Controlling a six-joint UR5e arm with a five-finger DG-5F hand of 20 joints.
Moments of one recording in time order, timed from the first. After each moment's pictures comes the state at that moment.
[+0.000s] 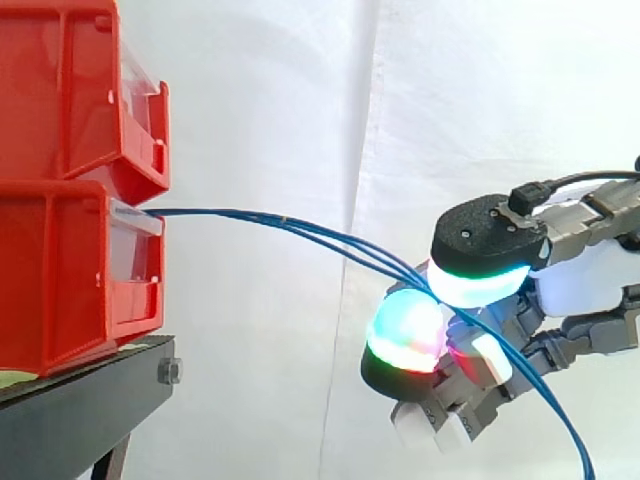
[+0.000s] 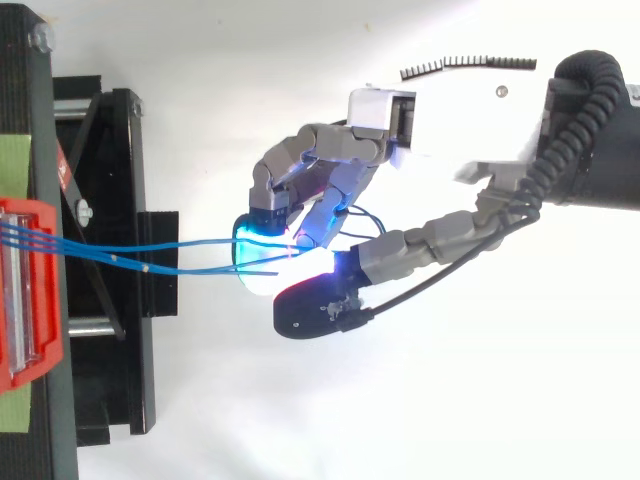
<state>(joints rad) 0.09 -2.20 -1.24 -3.00 -1.37 -0.22</state>
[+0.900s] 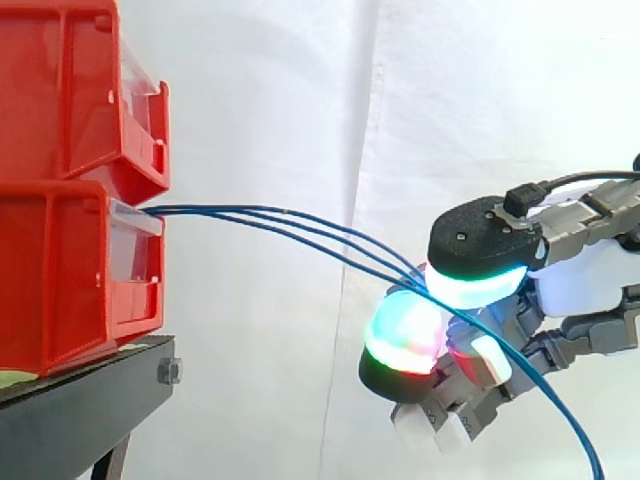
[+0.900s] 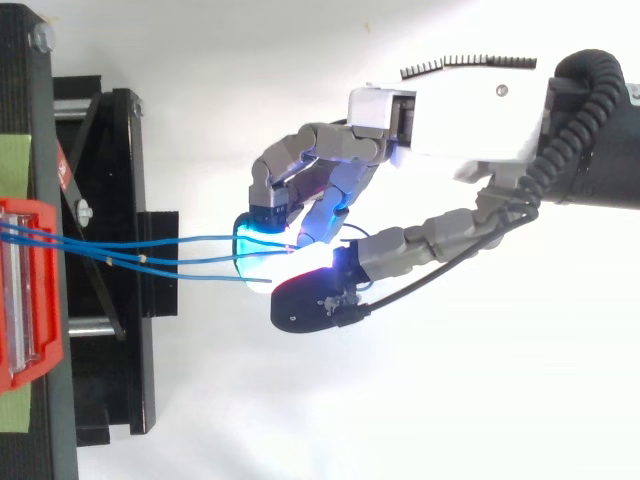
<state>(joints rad) 0.09 -2.20 -1.24 -3.00 -1.37 -0.22</state>
